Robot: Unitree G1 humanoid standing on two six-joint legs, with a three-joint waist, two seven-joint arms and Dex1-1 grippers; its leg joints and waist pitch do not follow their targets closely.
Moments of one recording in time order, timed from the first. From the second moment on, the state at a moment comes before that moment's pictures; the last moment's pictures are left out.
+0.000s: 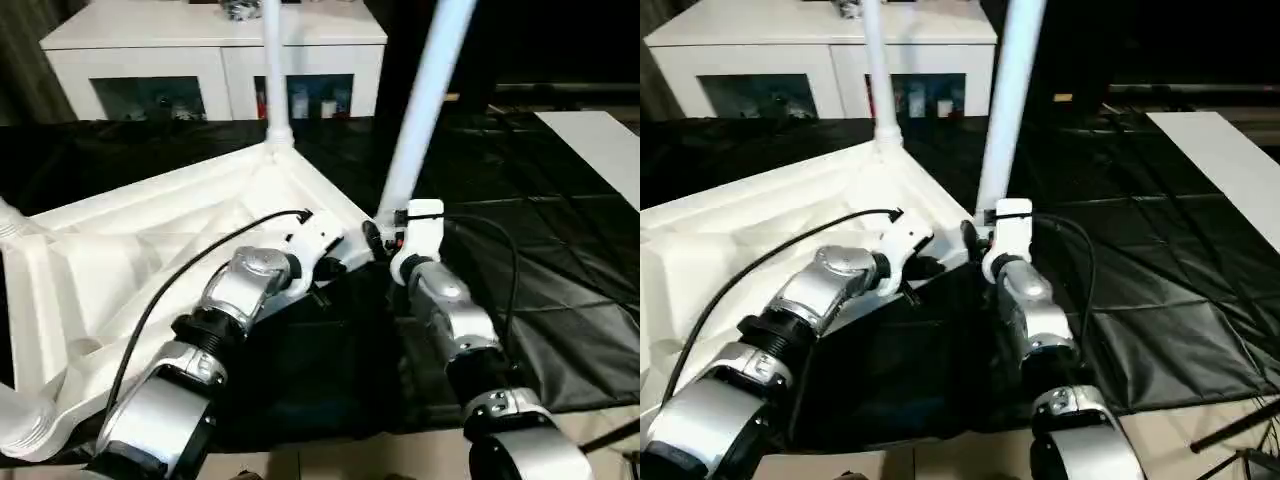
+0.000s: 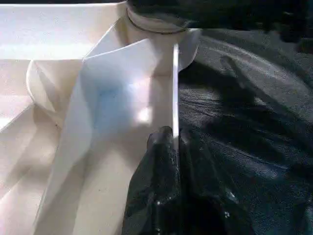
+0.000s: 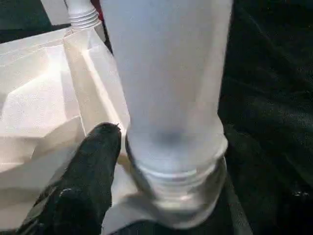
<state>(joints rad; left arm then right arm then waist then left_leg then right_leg) -0.77 0.12 -0.24 0.79 0.07 0.31 -0.69 -0.58 0.01 -0.03 0.69 0.15 0.08 0.10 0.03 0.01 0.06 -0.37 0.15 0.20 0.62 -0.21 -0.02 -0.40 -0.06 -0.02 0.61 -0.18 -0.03</state>
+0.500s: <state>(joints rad) -0.62 0.37 -0.31 0.56 0.02 0.17 -1.11 -0.24 -0.45 0.13 0.14 0.20 0.26 0.69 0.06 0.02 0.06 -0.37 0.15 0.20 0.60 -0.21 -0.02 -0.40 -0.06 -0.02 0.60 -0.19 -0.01</state>
